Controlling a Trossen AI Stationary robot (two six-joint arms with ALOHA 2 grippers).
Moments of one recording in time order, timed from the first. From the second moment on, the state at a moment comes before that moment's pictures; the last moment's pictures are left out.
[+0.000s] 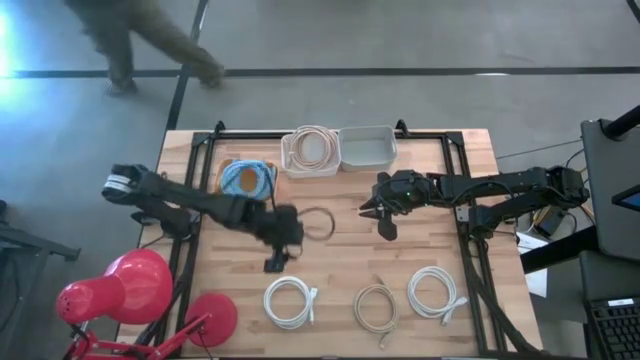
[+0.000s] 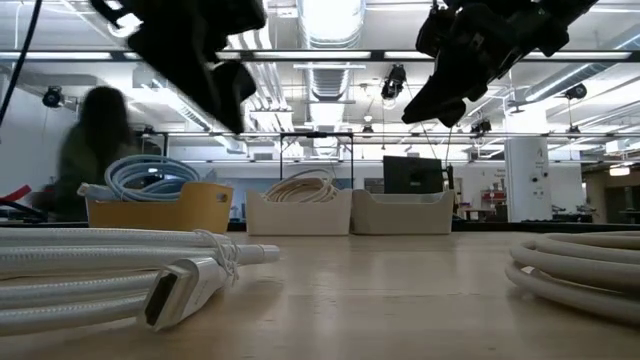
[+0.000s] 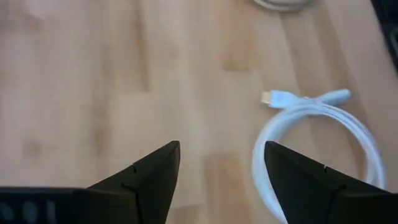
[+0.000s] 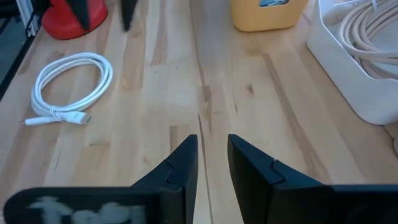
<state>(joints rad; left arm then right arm) -0.19 1.45 1.04 -0.52 0.06 -0.08 -0.09 1.21 0.71 -0.11 -0.10 0.15</state>
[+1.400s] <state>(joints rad) -0.32 1.64 0.83 -0.21 -0.11 -0.18 -0.09 1.21 0.71 0.02 -0.08 0.14</state>
